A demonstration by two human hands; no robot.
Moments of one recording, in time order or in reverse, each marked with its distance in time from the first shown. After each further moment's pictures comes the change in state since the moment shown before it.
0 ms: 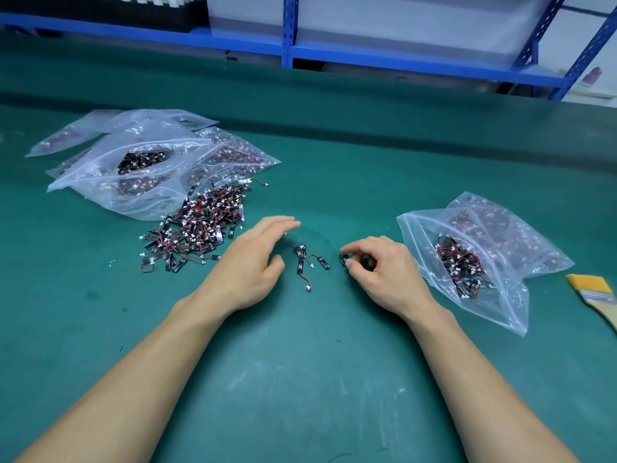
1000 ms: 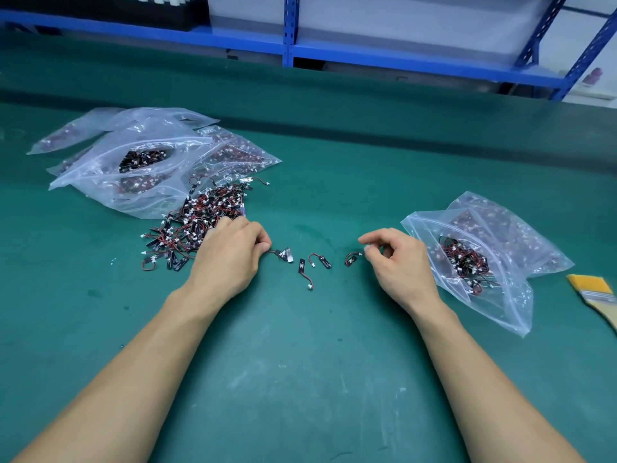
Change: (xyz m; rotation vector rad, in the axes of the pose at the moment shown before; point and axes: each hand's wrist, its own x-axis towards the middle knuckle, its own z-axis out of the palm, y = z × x) left_hand 0.002 -0.019 -0.006 0.315 0.107 -0.228; right_hand 0.003 0.005 -0.004 0.194 0.164 0.218
